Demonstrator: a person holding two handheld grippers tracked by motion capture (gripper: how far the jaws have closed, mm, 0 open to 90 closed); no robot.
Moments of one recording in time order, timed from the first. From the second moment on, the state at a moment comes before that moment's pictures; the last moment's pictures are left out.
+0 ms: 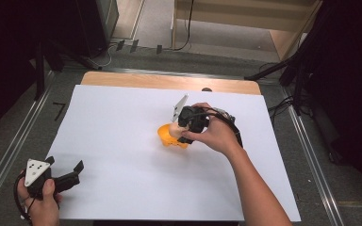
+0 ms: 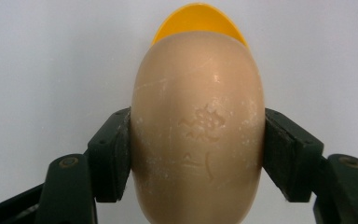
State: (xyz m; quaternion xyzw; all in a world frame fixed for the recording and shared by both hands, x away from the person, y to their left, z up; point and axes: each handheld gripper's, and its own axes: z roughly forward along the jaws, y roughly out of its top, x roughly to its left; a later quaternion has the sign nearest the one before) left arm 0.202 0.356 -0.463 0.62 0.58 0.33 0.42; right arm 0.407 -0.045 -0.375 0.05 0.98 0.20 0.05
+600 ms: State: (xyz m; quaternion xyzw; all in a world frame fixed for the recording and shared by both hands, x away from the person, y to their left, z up) left arm 0.202 0.356 -0.463 0.62 0.58 0.33 0.42; right arm 0.419 -0.028 -0.388 0.03 0.98 0.19 0.03
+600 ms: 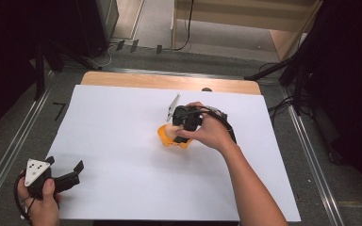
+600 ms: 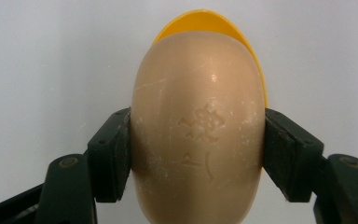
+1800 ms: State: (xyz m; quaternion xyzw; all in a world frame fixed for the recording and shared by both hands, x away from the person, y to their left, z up) left arm 0.203 0.356 -0.463 0.62 0.58 0.33 0.41; right arm 0.424 -0.046 -0.386 0.09 0.97 0.22 0.01
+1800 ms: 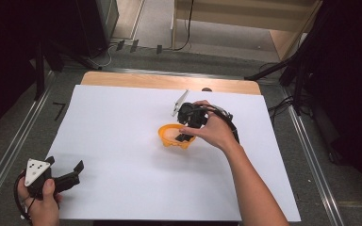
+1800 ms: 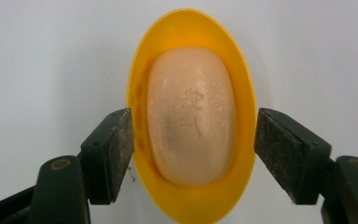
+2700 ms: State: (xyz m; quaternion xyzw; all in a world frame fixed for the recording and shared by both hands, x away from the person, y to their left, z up) left arm 0.203 0.355 -0.463 0.62 0.58 0.33 0.41; right arm 0.399 -0.113 -0.391 0.18 0.95 0.24 0.02
